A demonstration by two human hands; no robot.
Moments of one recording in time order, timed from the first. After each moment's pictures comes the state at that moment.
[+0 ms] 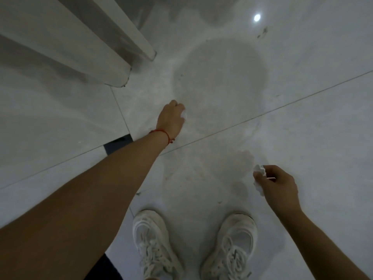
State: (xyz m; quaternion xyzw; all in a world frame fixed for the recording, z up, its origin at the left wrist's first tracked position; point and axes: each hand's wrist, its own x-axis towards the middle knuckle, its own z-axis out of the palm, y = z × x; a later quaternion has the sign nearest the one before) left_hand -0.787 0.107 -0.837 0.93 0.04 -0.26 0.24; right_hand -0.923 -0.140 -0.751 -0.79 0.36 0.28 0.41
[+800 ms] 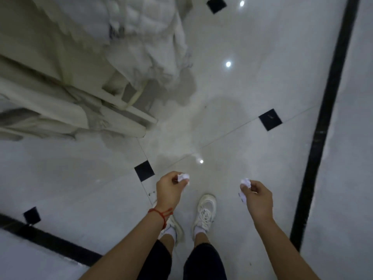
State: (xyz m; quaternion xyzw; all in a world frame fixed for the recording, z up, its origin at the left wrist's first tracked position) left_hand -0.902 -0.002 -0.370 0.82 0.26 -0.21 0.47; right_hand -0.945 -0.212 -0.369 -0.68 0.48 0.16 0.52
